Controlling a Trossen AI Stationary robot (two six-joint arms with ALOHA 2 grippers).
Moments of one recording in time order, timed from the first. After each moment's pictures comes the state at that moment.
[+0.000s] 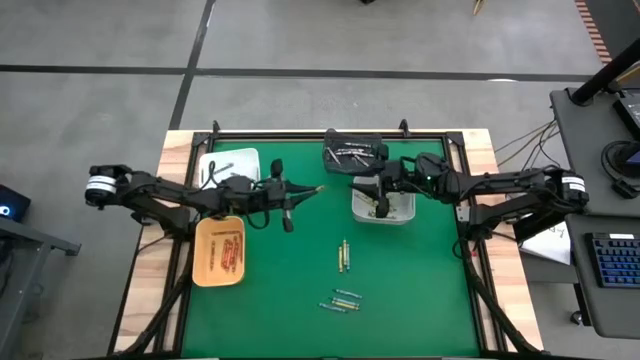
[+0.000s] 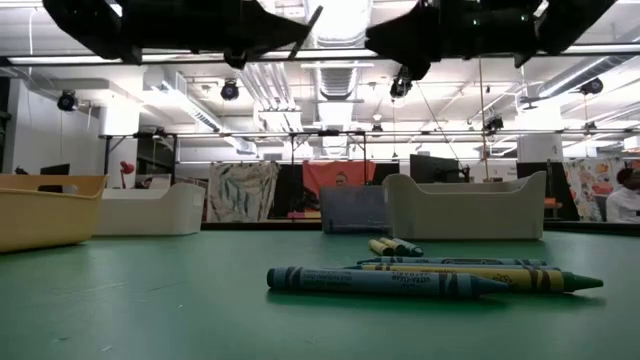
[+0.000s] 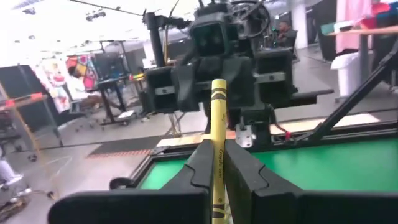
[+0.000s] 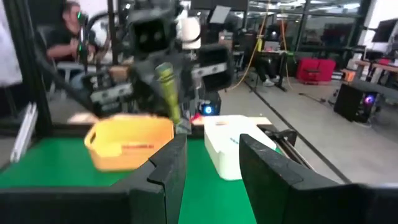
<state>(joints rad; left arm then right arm) 0.02 1.32 0.60 0.81 -0.17 0.22 -0.22 1.21 0.62 0.62 -0.19 -0.06</state>
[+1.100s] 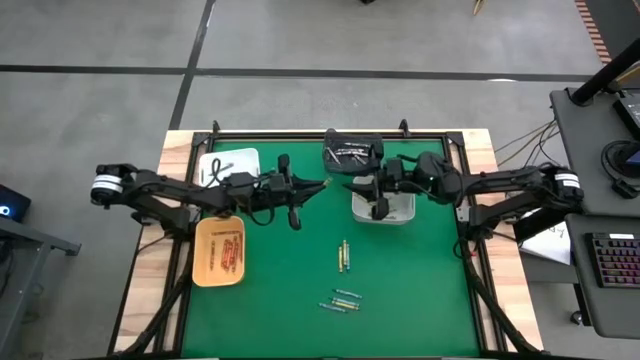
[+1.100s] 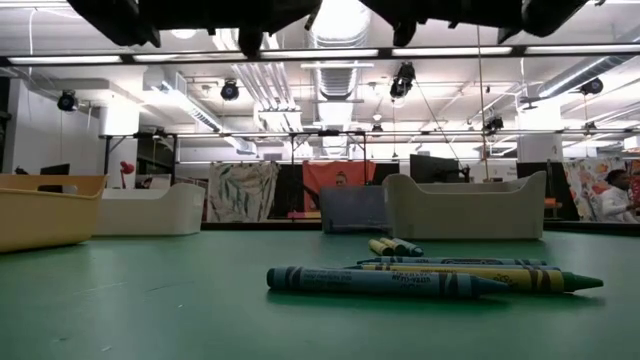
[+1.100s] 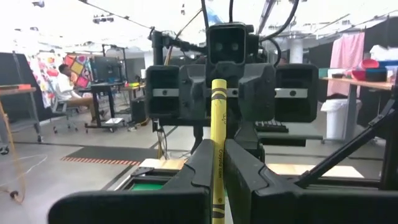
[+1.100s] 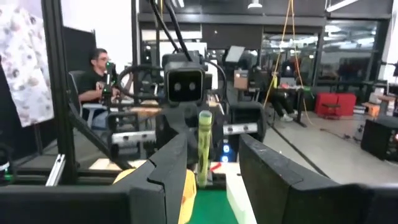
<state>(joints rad) 0.01 1.36 0.71 0.83 -0.17 0.07 -0.16 1.25 0.73 0.72 -0.20 -0.01</state>
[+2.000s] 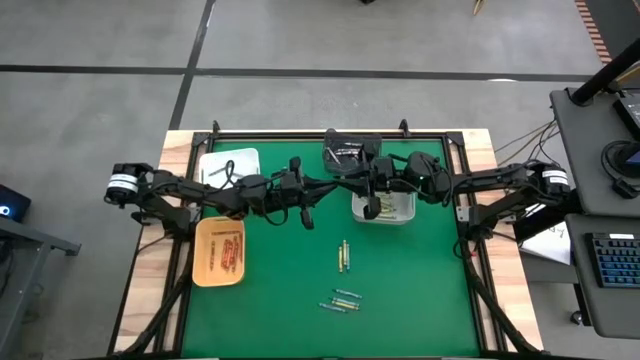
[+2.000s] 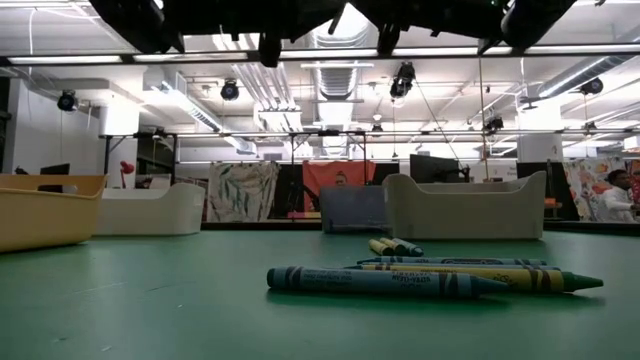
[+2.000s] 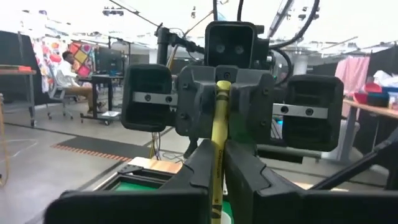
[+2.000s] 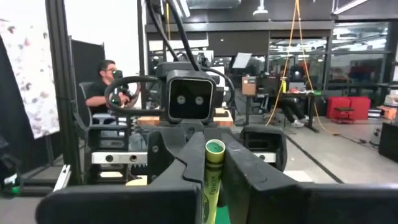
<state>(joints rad) 0.00 1.51 0.79 0.92 -0.22 -0.05 -0.17 1.37 0.76 0.85 -0.24 0.04</state>
